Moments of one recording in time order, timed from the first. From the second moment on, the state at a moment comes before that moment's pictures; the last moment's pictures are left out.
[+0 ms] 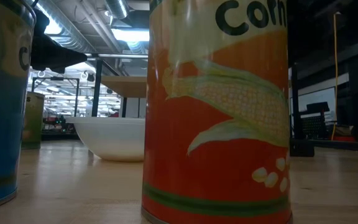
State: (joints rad) left arm 0.07 0.01 0.01 0.03 -0.09 0.11; right arm 0.33 1.43 0.93 -0.44 0.10 0.15
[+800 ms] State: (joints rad) left arm 0.07 0.01 0.01 0.03 -0.09 0.11; right arm 0.31 1.42 1.43 -0.69 0.08 -0.27
